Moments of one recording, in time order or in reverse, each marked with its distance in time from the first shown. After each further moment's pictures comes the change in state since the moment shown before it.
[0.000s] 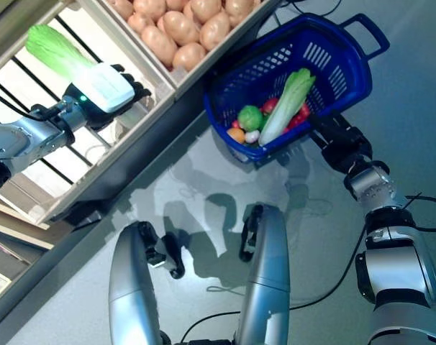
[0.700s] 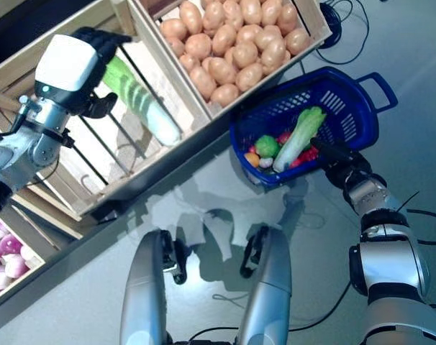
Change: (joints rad) left arm 0.162 0.001 0.310 -0.012 -0.071 -0.108 0.282; right arm -0.104 0.046 -0.063 0.280 -0.156 0.055 -0.077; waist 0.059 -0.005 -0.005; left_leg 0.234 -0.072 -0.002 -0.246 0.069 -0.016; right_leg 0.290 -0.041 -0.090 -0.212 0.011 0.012
